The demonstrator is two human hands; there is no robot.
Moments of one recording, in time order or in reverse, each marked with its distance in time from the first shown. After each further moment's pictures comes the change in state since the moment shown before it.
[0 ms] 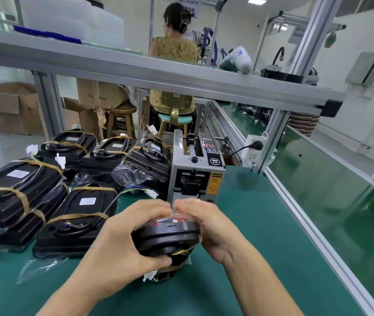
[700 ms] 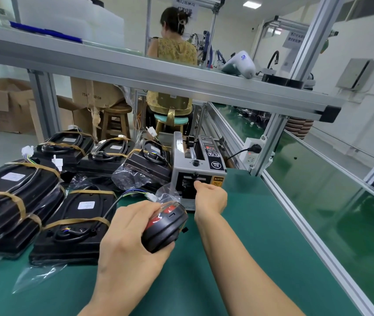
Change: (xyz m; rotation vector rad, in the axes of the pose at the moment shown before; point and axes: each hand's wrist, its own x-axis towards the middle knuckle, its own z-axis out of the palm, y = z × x) left_hand -0.001 -0.001 0.024 0.312 0.352 -0.041; right_hand 0.102 0.006 -0.009 -0.008 0.978 -0.035
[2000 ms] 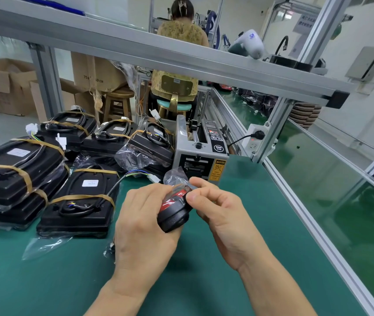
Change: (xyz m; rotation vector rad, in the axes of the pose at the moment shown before) left_hand -0.011 0.014 0.017 0.068 0.136 0.001; right_hand -0.104 -0.020 -0.106 0.051 -0.818 -0.208
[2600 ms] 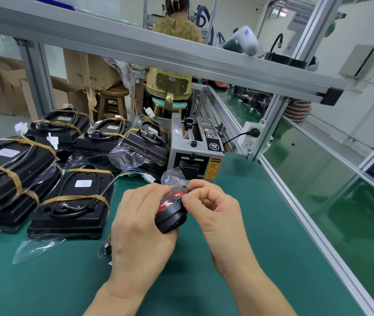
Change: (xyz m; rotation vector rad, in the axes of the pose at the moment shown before) left_hand 0.000 0.004 0.002 0.018 -0.026 -0.002; right_hand -0.004 0.011 0.008 -0.175 0.220 -0.123
